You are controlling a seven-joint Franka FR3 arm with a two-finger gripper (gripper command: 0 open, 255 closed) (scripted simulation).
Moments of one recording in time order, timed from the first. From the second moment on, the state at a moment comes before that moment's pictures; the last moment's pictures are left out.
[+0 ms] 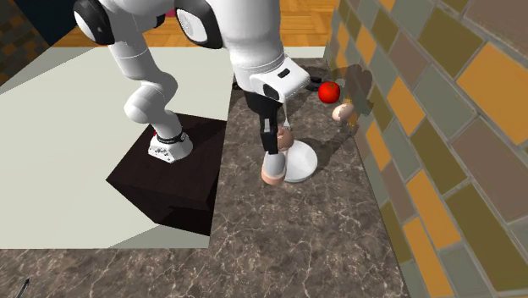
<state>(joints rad) -0.06 0.01 -0.42 -1.53 0.10 1.67 -0.69</state>
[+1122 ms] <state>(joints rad) 0.02 0.02 -0.35 -1.44 0.08 1.59 -0.53</state>
